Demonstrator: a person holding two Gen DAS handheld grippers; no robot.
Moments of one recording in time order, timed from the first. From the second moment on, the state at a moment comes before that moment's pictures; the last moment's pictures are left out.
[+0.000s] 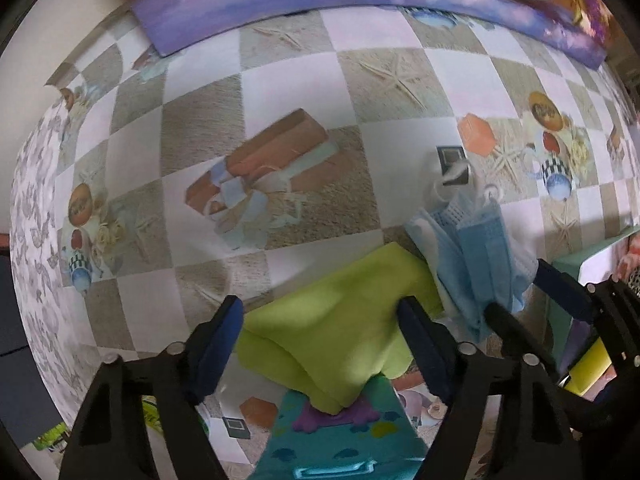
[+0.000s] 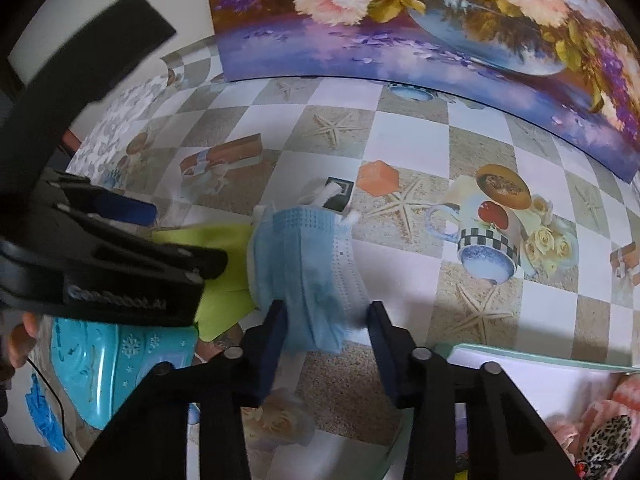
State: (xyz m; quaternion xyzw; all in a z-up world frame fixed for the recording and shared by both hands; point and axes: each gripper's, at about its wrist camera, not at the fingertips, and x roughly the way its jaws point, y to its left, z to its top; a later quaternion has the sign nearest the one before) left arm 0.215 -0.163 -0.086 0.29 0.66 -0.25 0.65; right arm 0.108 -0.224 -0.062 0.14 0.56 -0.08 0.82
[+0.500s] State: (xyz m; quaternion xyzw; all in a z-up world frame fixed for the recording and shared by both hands) left arm 0.196 -0.188 -0.094 0.28 0.65 -0.28 0.65; right arm 0.105 -0.224 -0.059 0.14 0.55 -0.07 0.82
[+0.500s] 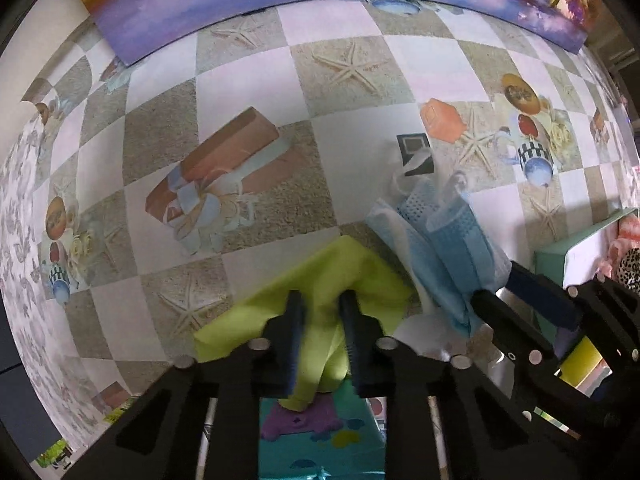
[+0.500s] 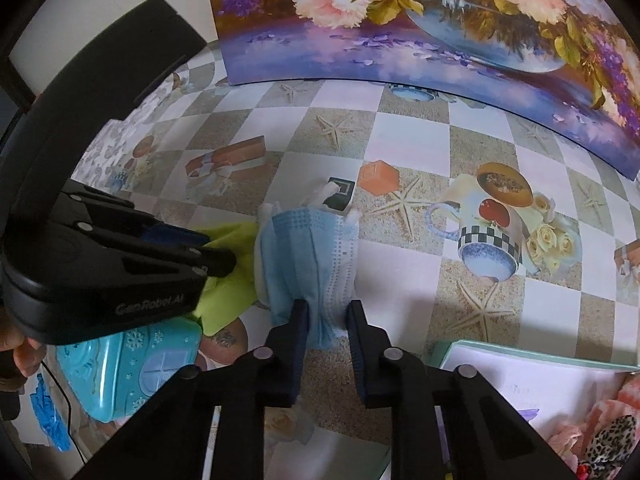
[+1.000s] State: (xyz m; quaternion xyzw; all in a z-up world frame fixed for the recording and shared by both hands) left arm 0.187 -0.158 -0.049 0.20 0.59 -0.28 0.74; right arm 0.085 -0.226 -0.029 0.15 0.52 -0.08 0.83
